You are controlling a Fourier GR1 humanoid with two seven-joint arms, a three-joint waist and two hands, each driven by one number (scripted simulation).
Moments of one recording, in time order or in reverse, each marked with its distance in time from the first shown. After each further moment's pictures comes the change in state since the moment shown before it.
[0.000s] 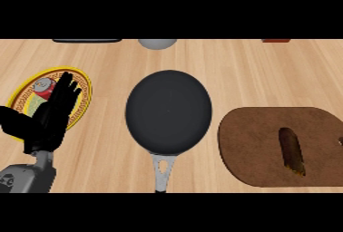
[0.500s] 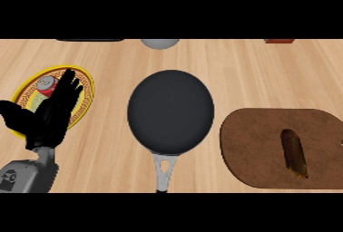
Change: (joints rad) left arm -0.029 -0.010 0.006 0.010 -0.017 -0.011 0.025; right arm -0.111 -0.064 0.218 -0.103 0.269 0.005 0.099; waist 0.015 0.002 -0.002
